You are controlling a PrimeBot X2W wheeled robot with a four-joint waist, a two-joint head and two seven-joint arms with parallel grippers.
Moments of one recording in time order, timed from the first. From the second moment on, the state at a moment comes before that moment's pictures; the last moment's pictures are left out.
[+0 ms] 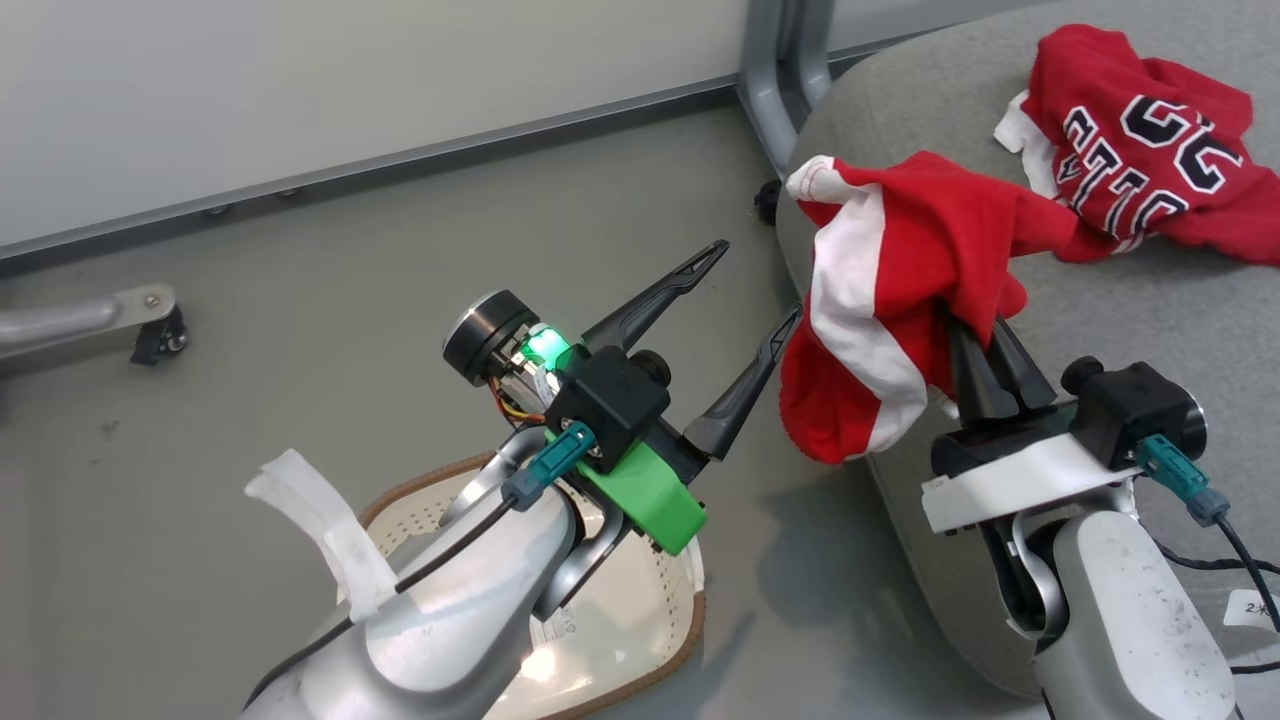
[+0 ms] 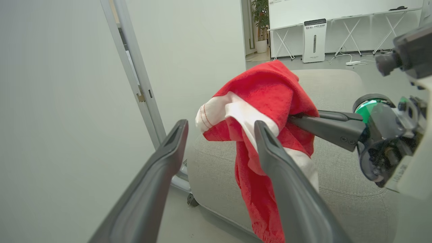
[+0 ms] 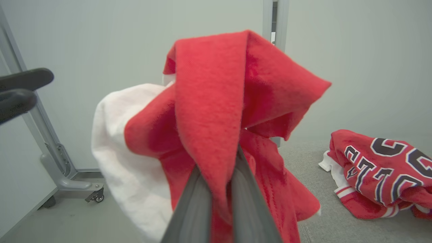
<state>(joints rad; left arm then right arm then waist) -0.65 0.15 -0.84 0.24 -0.35 -0.04 -0.21 -0.30 -0.05 0.09 0.13 0.17 0.13 -0.26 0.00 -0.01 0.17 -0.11</state>
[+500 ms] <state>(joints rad) -0.67 0.17 -0.87 0.23 -0.35 -0.05 -0.19 -0.23 -0.05 -0.02 0.08 0.18 0.13 -0.26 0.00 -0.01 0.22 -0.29</state>
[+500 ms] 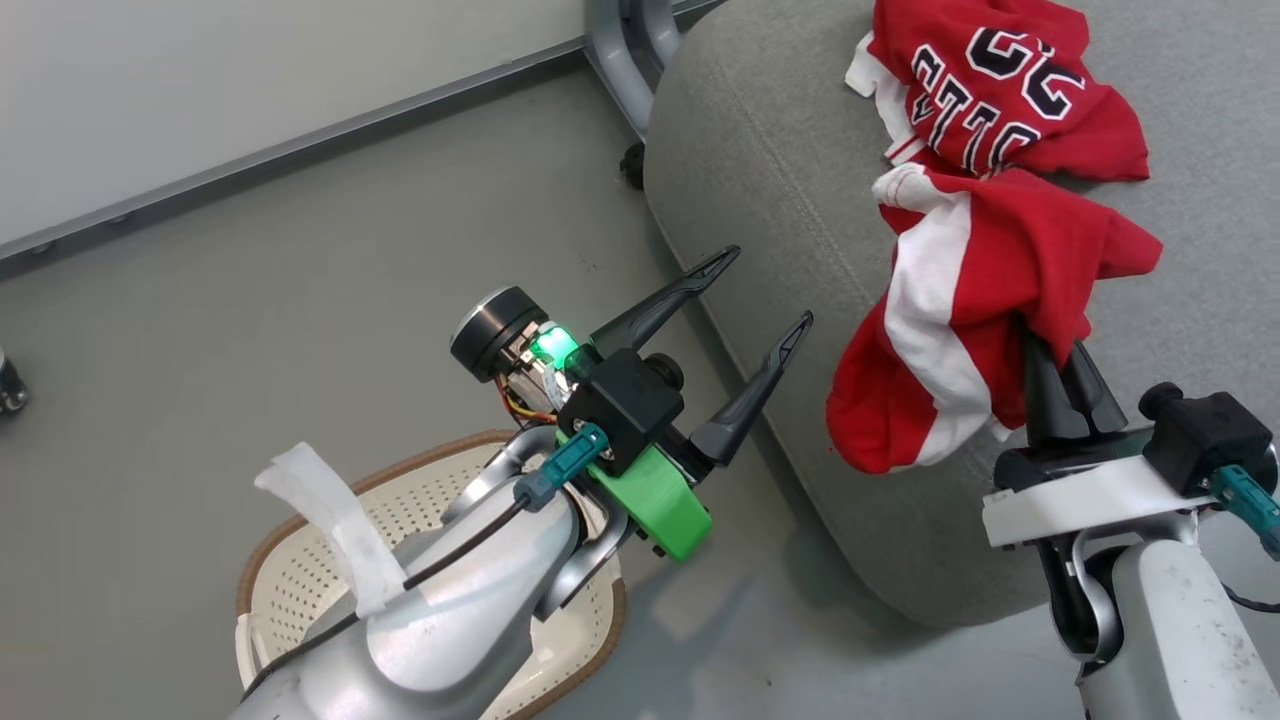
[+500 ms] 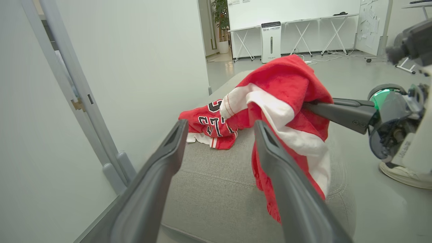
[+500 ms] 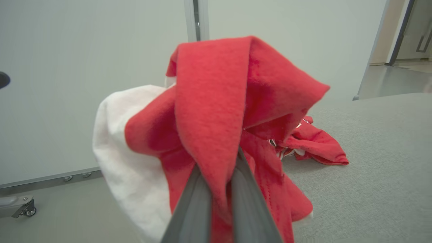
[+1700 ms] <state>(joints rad) -0.81 0.27 -0.85 0.13 -0.30 -0.04 -0.15 -0.95 -0.24 -0.25 0.13 0.09 0.13 -0.26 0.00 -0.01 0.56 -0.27</state>
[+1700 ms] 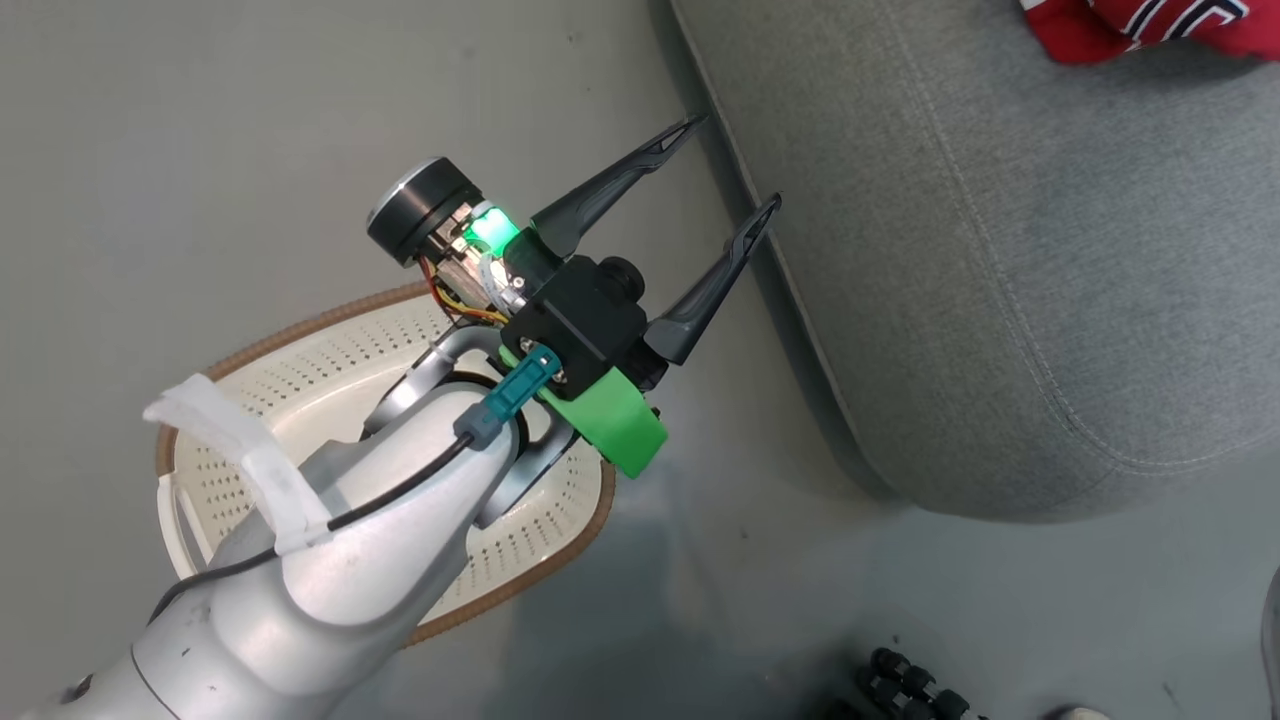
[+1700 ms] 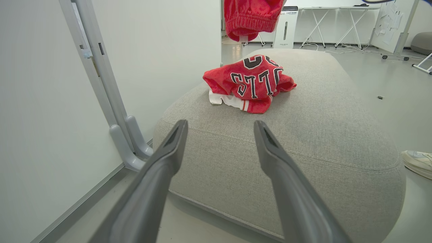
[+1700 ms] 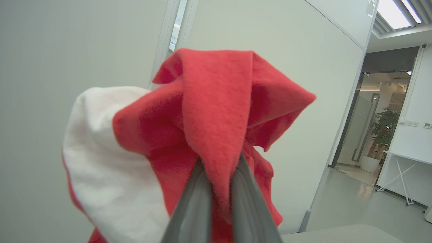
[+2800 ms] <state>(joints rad) -0.86 0.30 -0.86 0.10 -0.30 -0.03 -0.15 -1.01 -0.23 -0.50 0.65 -0.01 0.13 -0.26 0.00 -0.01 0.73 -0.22</state>
